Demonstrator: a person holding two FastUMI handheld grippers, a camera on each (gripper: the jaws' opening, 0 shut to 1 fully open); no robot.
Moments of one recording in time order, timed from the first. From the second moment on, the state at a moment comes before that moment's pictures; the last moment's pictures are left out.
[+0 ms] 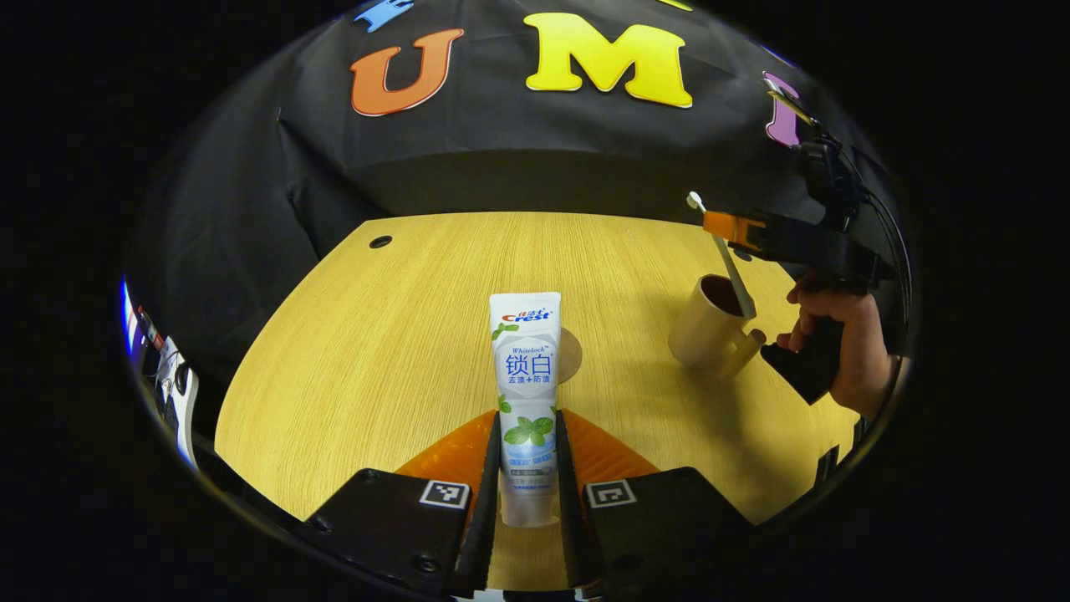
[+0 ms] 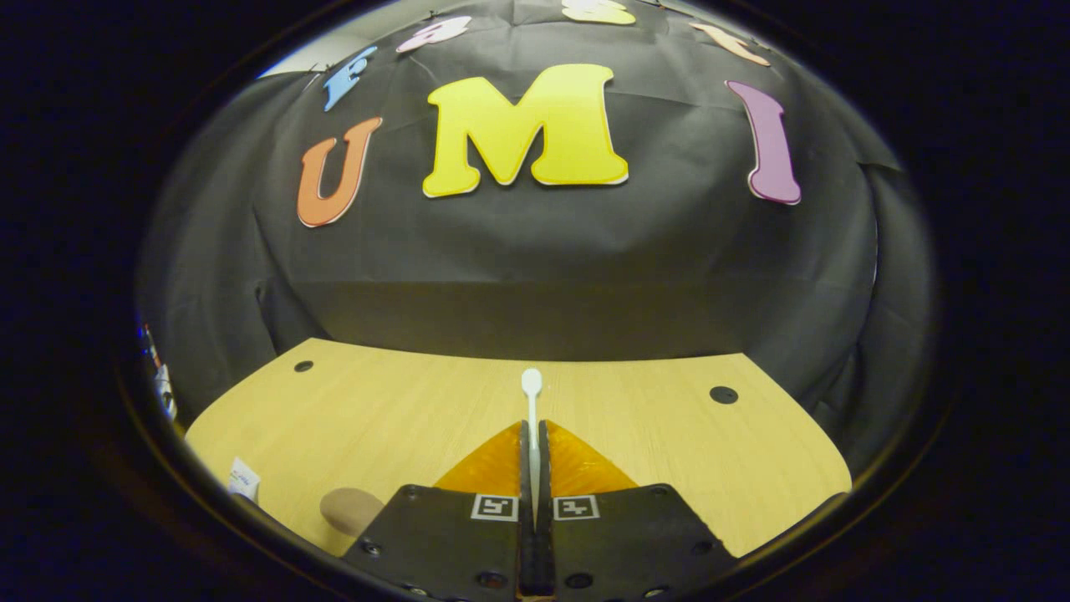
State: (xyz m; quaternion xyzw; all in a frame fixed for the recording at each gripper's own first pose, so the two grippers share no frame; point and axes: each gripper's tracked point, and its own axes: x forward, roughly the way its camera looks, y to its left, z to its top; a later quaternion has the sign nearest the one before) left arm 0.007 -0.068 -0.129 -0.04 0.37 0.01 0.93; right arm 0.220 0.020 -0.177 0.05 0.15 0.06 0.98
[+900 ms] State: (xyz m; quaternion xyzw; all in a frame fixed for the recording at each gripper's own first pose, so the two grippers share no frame) left arm 0.029 -0.098 -0.116 -0.04 0.34 -0.02 0.94; right arm 0.174 0.007 -0.199 0.04 0.23 0.09 0.97
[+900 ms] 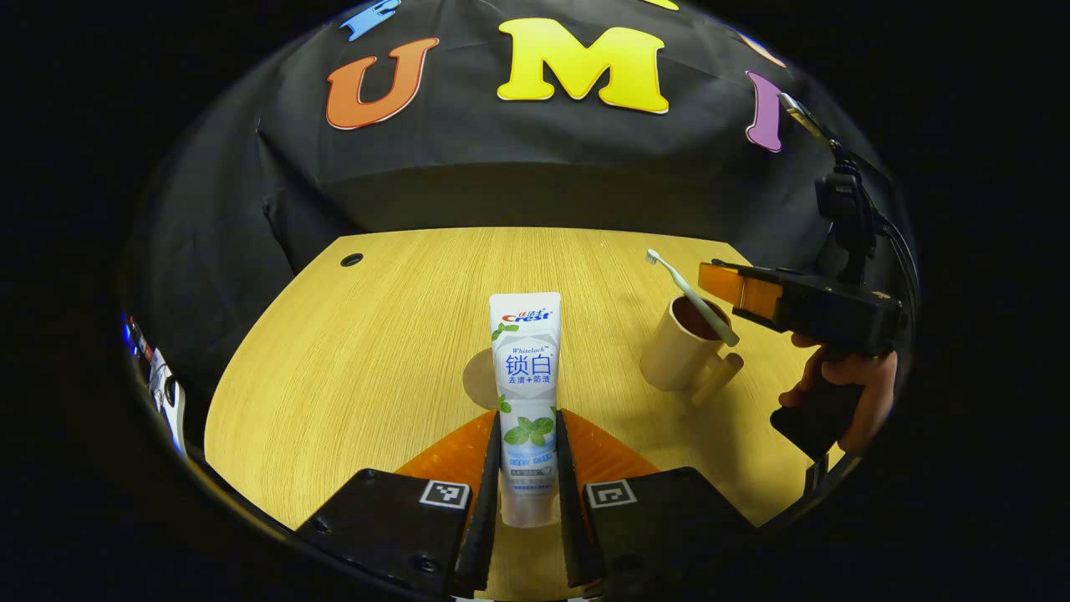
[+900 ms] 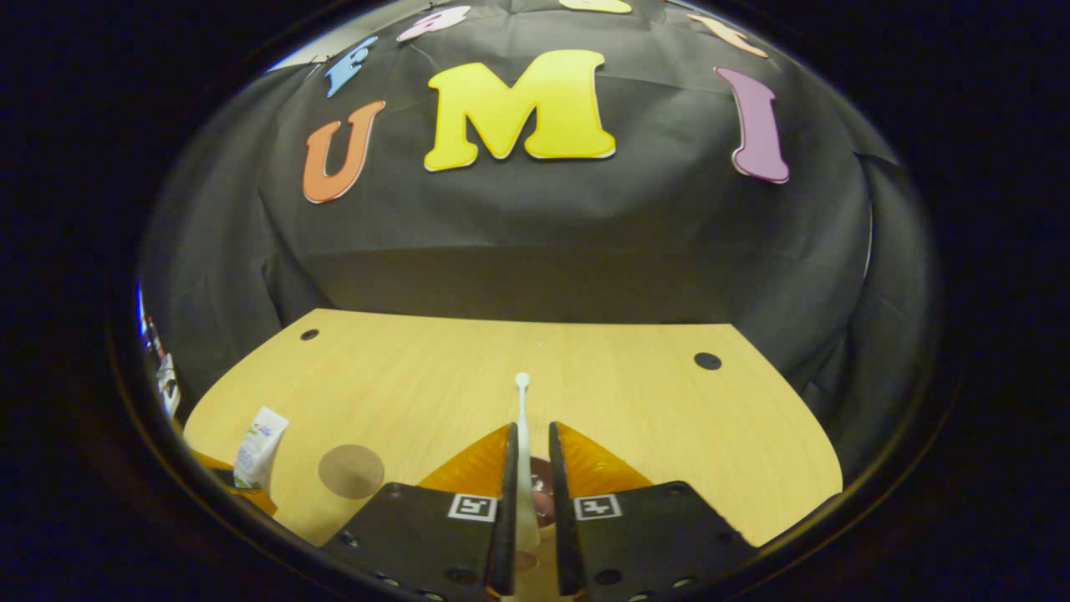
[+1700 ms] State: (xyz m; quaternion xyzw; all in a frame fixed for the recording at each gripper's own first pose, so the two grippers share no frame) left arm 0.054 -0.080 -0.117 -0.07 0.34 0.01 0.94; right arm 0.234 0.023 -0.235 0.04 0.40 0.08 0.91
